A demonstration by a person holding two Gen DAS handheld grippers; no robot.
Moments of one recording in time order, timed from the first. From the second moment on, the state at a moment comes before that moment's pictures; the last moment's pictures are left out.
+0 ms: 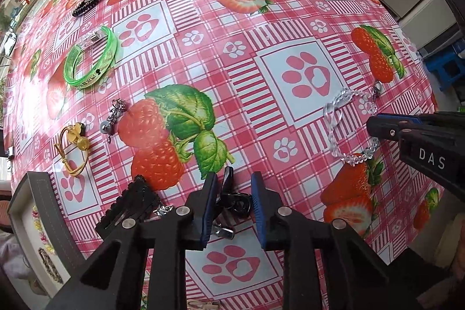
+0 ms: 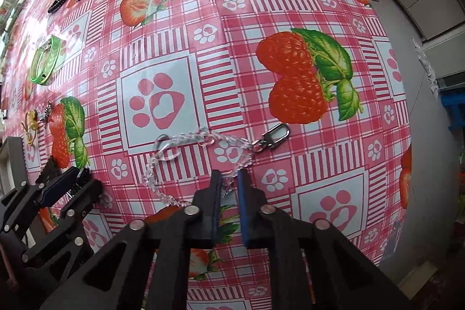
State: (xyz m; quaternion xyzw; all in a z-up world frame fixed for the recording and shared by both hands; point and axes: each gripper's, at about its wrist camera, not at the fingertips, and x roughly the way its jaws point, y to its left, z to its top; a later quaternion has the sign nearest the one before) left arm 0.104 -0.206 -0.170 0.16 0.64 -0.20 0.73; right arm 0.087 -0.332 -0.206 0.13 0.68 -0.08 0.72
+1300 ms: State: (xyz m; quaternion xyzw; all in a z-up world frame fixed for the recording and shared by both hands) left arm 0.040 0.003 -0.063 -0.08 0.59 -0.08 0.80; right arm 0.063 -0.268 -0.084 0.12 0.60 0.07 0.78
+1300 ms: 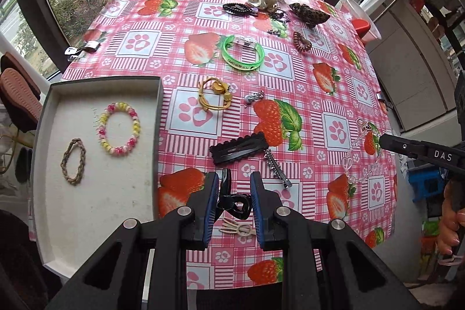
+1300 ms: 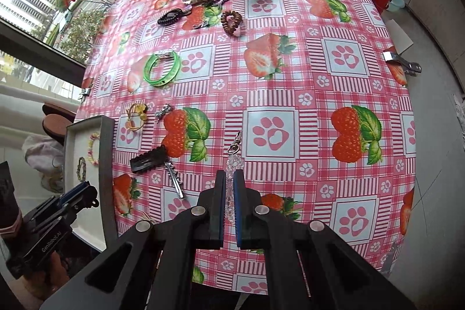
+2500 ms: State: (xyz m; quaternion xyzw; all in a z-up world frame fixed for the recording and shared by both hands) left arm 0.003 0.202 -0.144 -0.15 0.59 0.15 0.78; right arm 0.130 0.111 -0.117 0.03 0.61 0.38 0.70
